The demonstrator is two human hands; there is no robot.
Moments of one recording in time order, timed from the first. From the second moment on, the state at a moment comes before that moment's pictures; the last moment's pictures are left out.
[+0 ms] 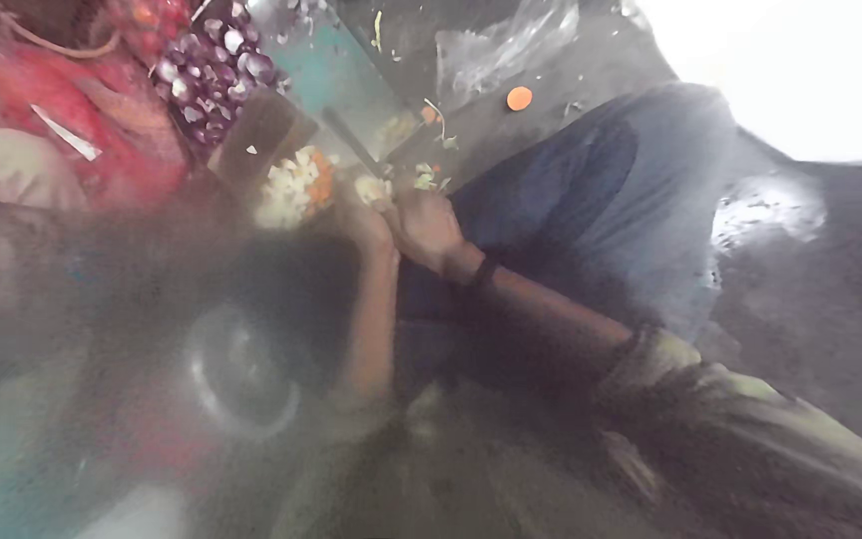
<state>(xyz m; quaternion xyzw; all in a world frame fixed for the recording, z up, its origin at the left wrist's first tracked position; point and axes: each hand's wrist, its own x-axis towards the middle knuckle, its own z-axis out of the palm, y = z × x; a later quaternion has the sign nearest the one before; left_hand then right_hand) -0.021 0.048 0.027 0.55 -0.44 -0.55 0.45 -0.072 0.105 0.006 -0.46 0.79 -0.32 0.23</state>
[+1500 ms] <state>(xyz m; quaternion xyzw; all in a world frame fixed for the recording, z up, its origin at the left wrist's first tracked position) 0.001 0.046 0.022 0.43 -0.42 -0.64 0.48 -0.070 0.108 0.010 -0.46 0.76 -0.40 0.25</state>
